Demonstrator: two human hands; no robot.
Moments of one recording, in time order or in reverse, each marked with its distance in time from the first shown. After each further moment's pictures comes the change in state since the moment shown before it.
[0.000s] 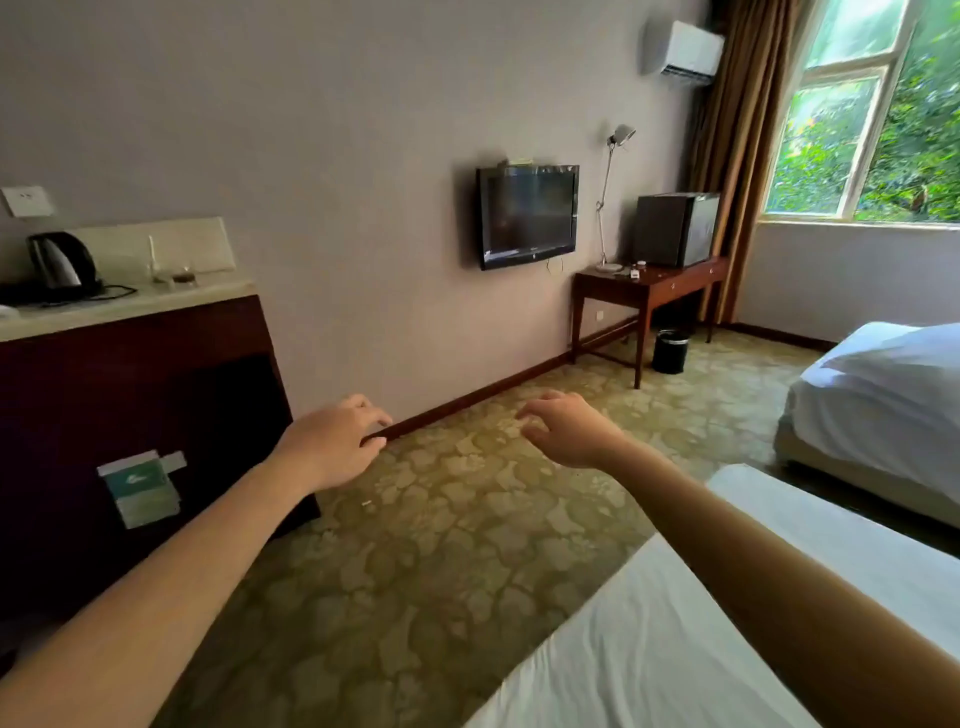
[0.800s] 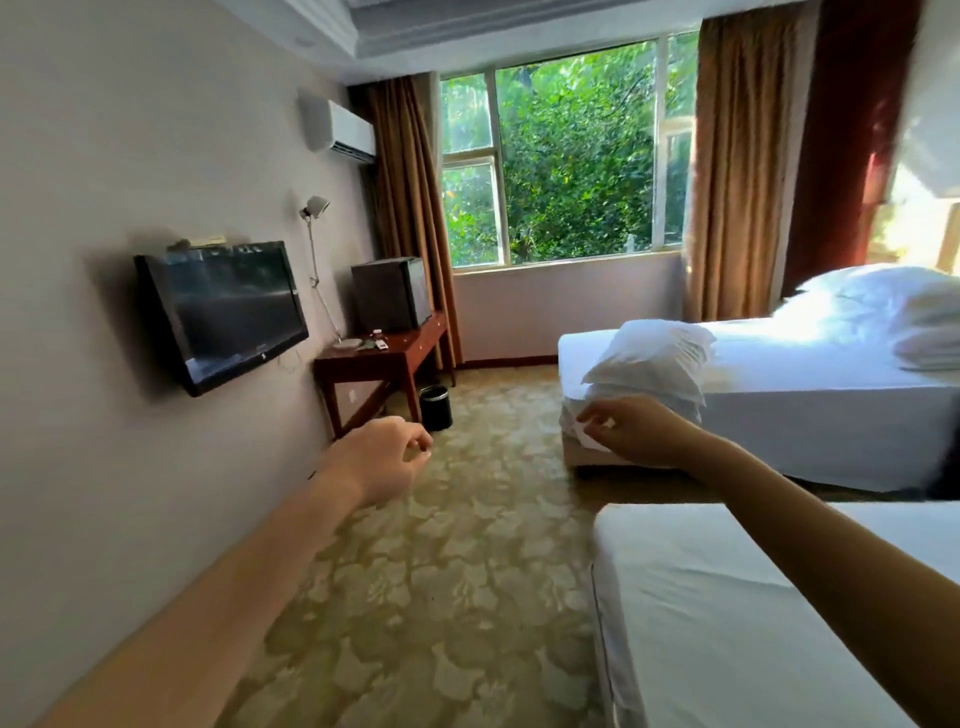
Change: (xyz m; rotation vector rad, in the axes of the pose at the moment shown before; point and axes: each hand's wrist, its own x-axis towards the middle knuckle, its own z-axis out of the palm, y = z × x) left_hand 0.539 0.003 0.039 -0.194 -0.013 0.766; right_hand 0.271 0.152 -0.066 -0.078 0.355 0.747
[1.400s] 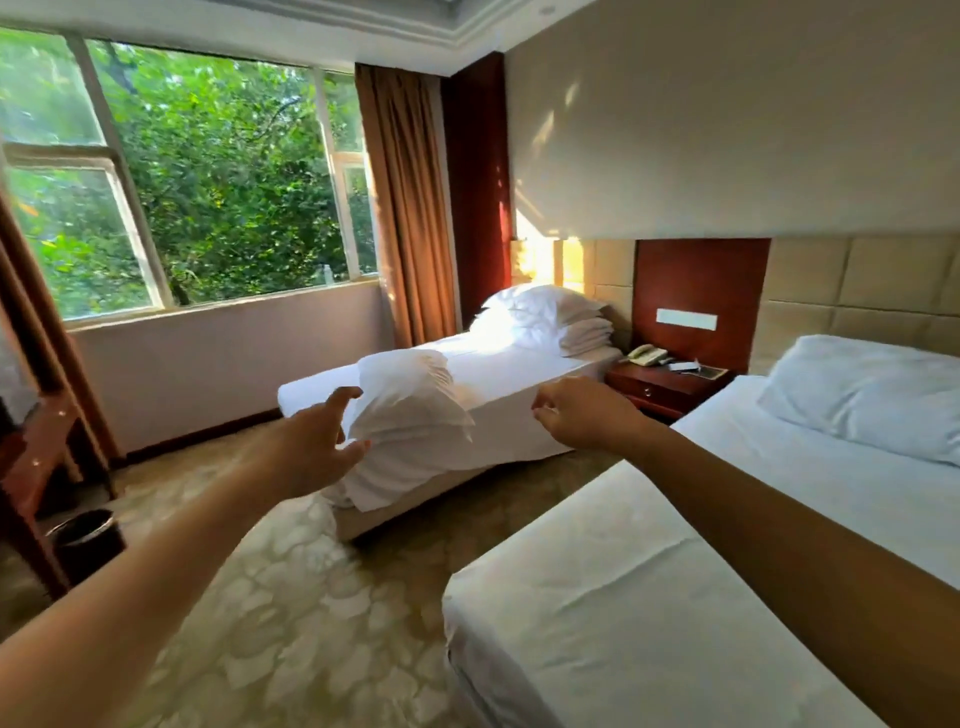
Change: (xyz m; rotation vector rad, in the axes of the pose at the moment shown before) left_hand 0.397 -0.064 0.062 -0.232 -0.044 0.597; right_hand 0.214 0.027 0.009 -0.225 0.234 0.657
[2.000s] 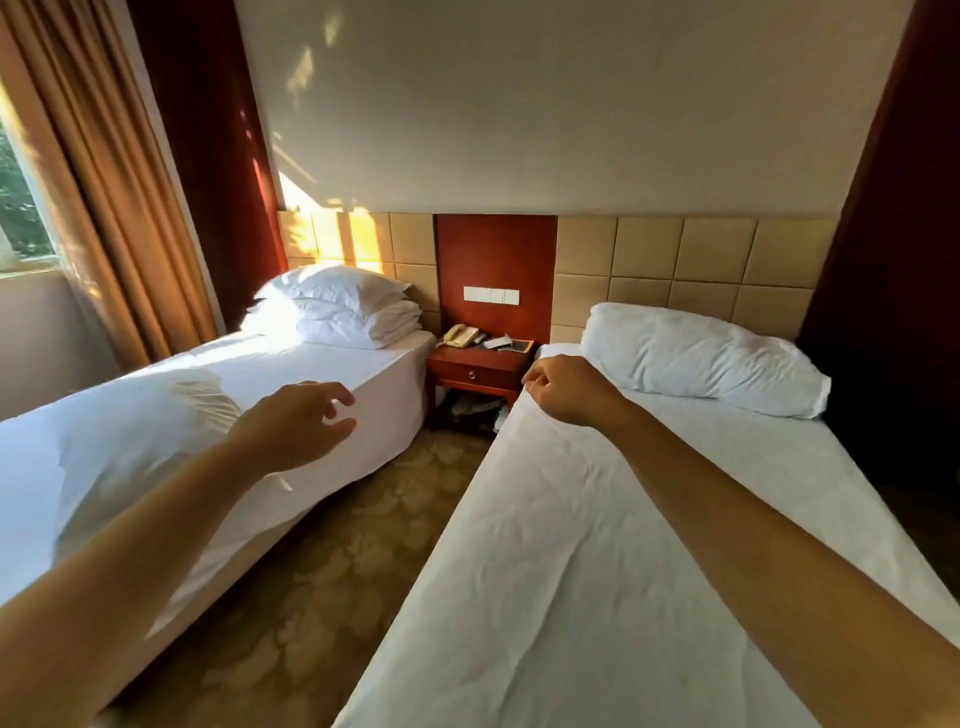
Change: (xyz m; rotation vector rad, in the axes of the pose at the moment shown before) left_hand 0.375 0.023 0.142 -0.218 -0.185 0.485; right_hand 0.218 0.151 0.047 0.016 0.176 0.651
